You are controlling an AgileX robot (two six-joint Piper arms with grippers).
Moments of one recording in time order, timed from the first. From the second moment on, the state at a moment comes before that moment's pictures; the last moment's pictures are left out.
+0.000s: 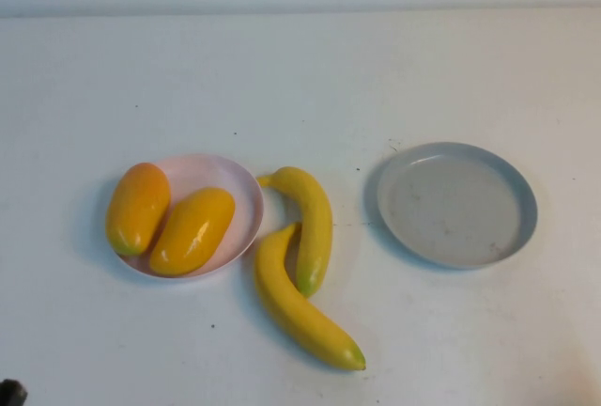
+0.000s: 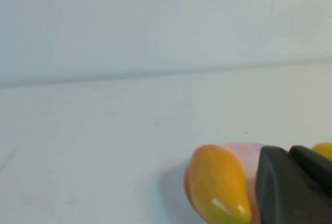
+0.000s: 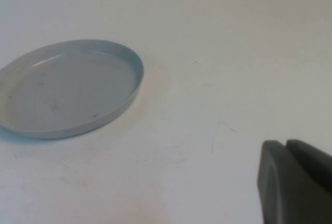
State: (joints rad) right arm 0.00 -0.01 0.02 0.02 0.35 0.08; left arm -0.18 0.29 -0.12 0.08 -0.02 -0.06
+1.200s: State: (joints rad) right arm 0.00 -0.01 0.02 0.02 0.35 0.08; left arm -0.07 -0.01 0.03 0.06 0.37 -0.06
